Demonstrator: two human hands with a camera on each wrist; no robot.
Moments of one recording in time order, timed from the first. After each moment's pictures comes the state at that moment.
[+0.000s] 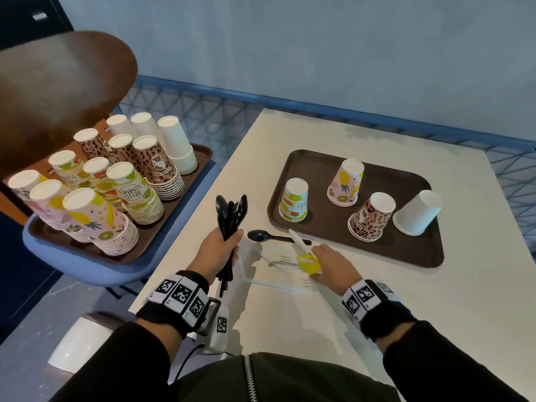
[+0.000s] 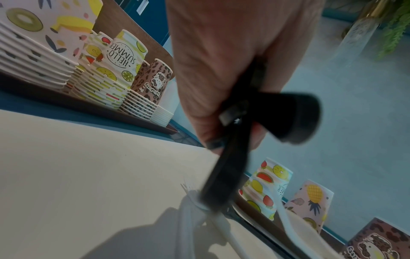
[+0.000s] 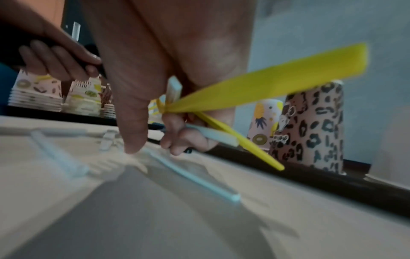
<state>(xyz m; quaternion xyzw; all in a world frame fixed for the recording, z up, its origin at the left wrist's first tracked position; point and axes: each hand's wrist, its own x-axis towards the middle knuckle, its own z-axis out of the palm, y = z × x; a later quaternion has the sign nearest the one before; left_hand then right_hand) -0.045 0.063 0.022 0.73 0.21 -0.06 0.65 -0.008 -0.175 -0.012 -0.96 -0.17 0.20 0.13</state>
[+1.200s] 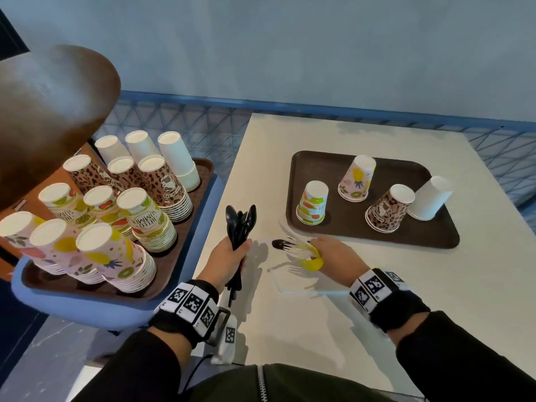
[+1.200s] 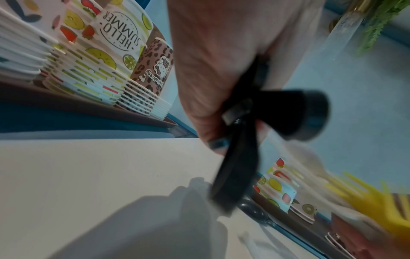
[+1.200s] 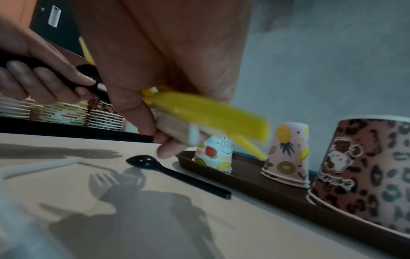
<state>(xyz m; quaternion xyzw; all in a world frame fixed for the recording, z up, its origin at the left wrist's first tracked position) -0.019 0.135 0.001 0.75 0.12 -0.13 0.63 -0.006 -0.099 0.001 -0.97 -0.13 0.14 0.16</state>
